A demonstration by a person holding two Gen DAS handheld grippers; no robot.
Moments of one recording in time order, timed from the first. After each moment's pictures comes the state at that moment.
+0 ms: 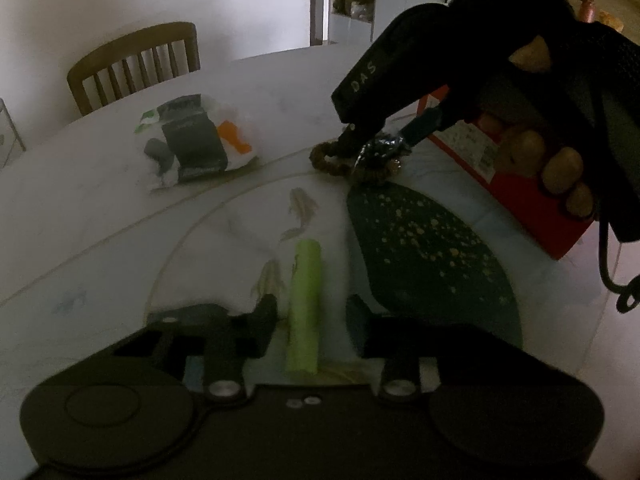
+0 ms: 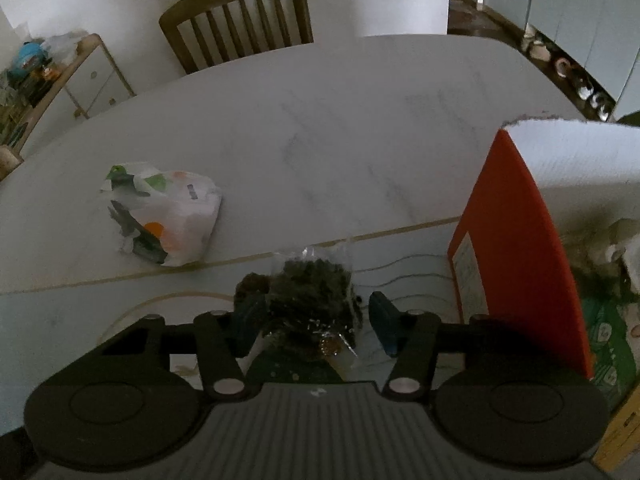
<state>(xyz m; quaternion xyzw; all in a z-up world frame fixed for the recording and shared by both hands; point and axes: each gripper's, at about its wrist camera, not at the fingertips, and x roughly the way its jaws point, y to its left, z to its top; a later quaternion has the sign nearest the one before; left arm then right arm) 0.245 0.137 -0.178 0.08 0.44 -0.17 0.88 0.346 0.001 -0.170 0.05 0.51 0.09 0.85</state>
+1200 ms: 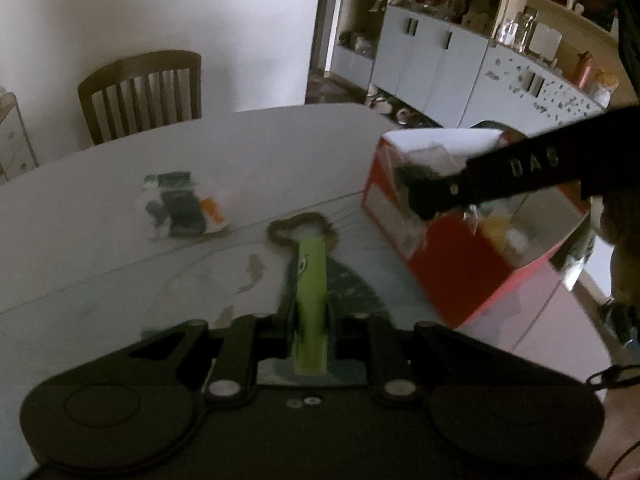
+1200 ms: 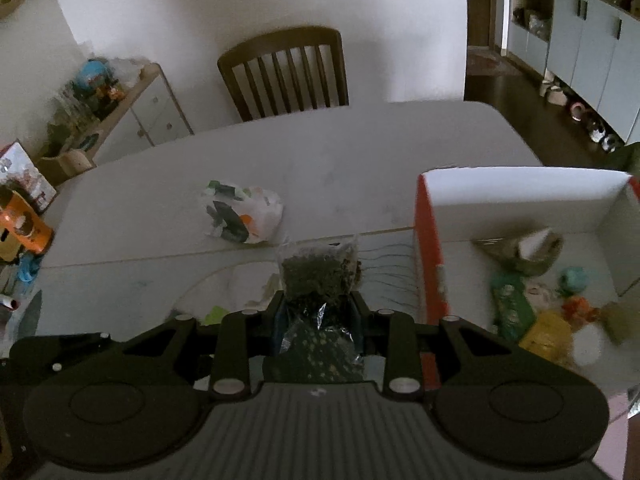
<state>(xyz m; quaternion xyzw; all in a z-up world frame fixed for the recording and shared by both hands) 0.211 0.113 -0.081 0.01 0.41 -0.18 0.89 0.234 -0.040 -0.055 0.05 0.45 0.14 0.88</state>
